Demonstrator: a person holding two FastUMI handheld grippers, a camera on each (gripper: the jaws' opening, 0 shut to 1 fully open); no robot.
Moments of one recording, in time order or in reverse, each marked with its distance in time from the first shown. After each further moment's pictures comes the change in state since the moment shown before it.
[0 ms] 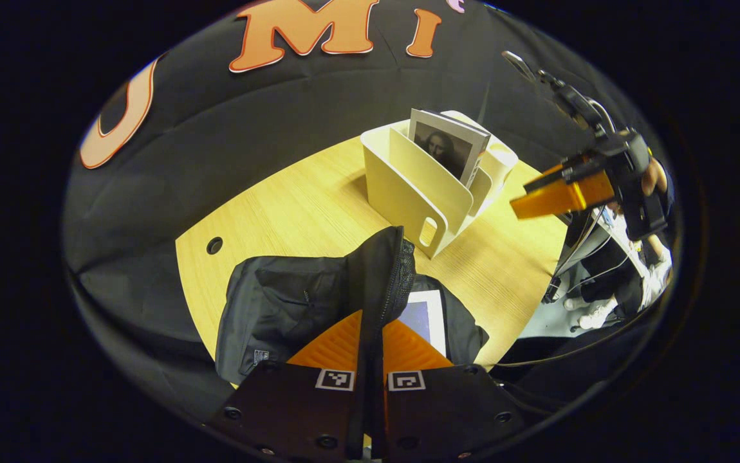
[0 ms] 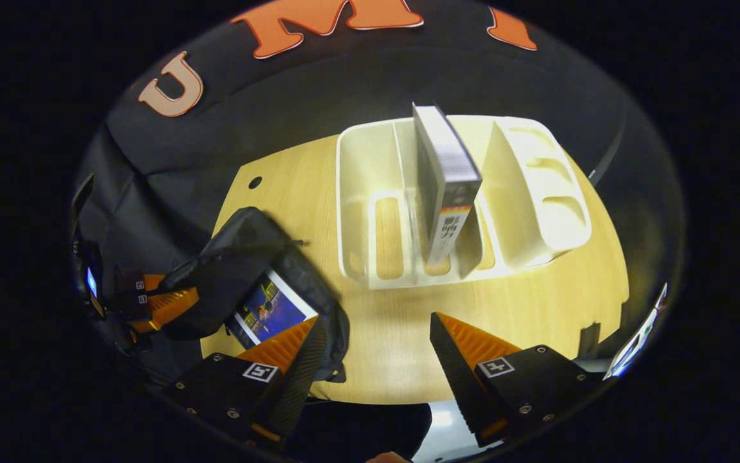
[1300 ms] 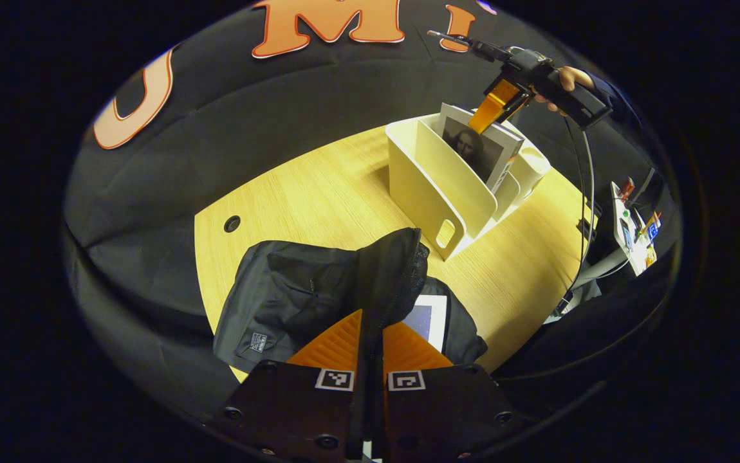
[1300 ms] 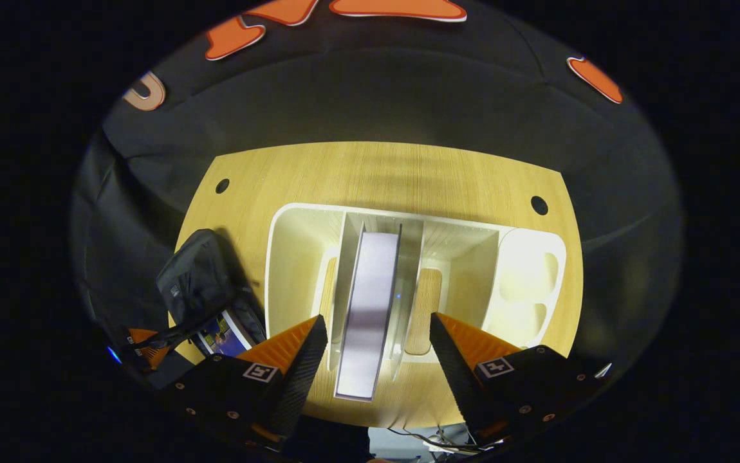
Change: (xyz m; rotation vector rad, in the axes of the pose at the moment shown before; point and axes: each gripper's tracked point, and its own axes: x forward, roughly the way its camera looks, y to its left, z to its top) left arm 0.003 -0.007 0.006 -0.126 0.082 0.117; right arm 0.068 -0.064 0.156 -0.186 0.184 -0.021
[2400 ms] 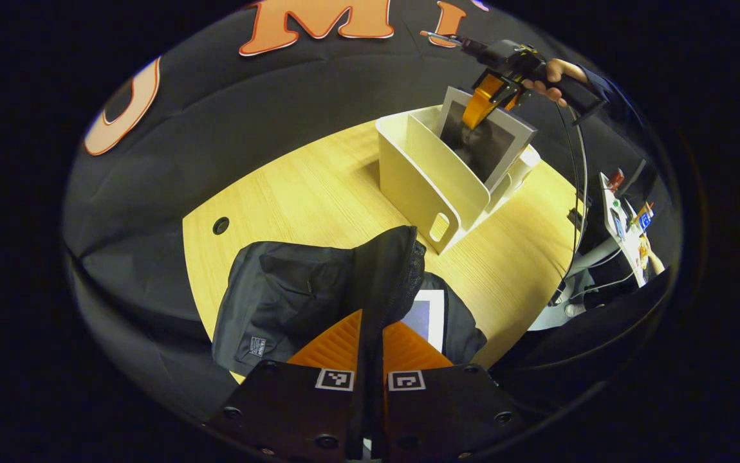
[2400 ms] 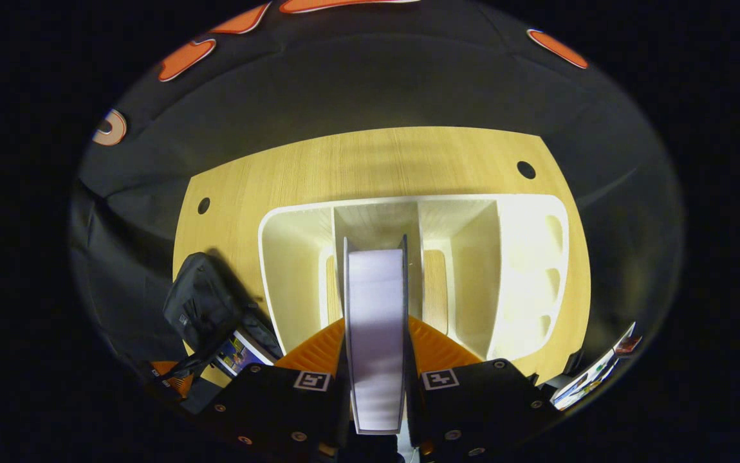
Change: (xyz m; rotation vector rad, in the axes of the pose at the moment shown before) left arm 0.005 0.006 -0.001 0.061 0.012 -0.066; right arm -0.010 0.009 -0.016 0.184 0.014 -0.060
